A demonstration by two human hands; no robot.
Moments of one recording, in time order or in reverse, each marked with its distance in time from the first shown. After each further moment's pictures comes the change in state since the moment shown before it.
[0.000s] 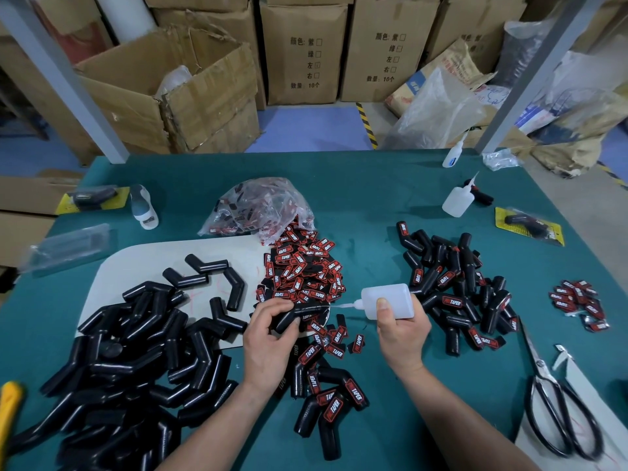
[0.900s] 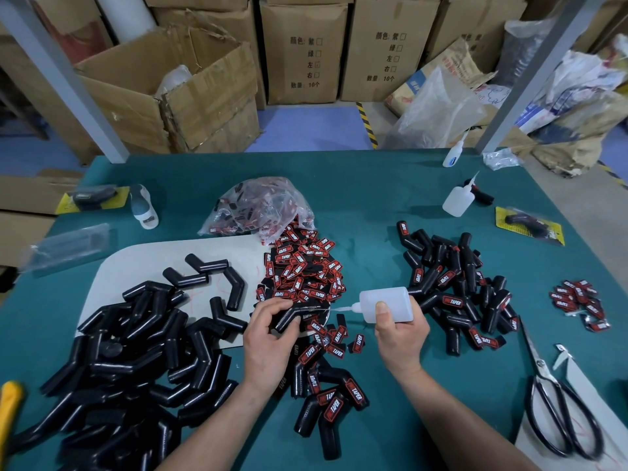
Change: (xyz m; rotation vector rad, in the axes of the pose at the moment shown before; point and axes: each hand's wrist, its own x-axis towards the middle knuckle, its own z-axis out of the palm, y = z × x) left_hand -0.001 0.015 0.000 0.047 0.013 0.035; right_hand -0.006 0.001 0.001 0.020 -0.011 0.007
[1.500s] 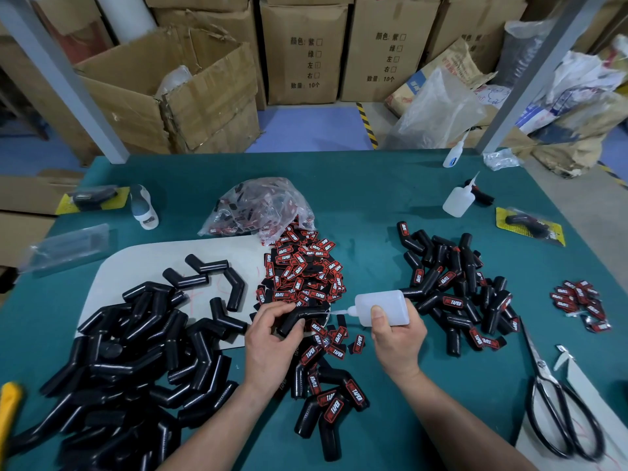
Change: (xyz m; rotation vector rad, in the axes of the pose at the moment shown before) left_hand -0.001 -0.002 0.003 -0.054 -0.021 -0.029; right_hand -0.004 0.004 0.002 -0.046 -0.026 -0.053
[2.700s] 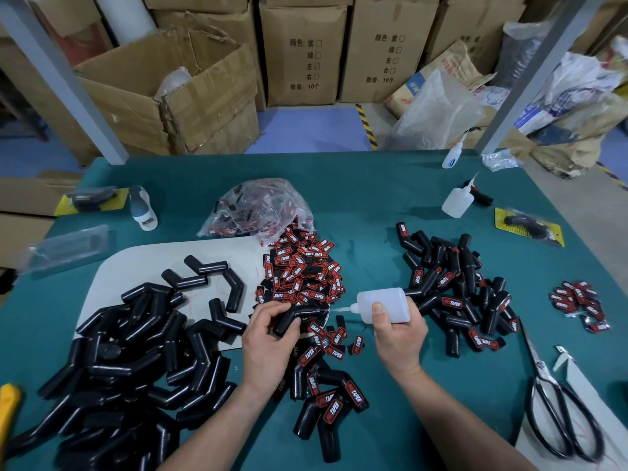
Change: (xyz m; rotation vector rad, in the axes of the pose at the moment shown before) left_hand 0.002 -0.006 -0.002 0.035 0.019 -0.030; right_hand 0.006 -0.004 -0.002 -0.025 0.007 0.000
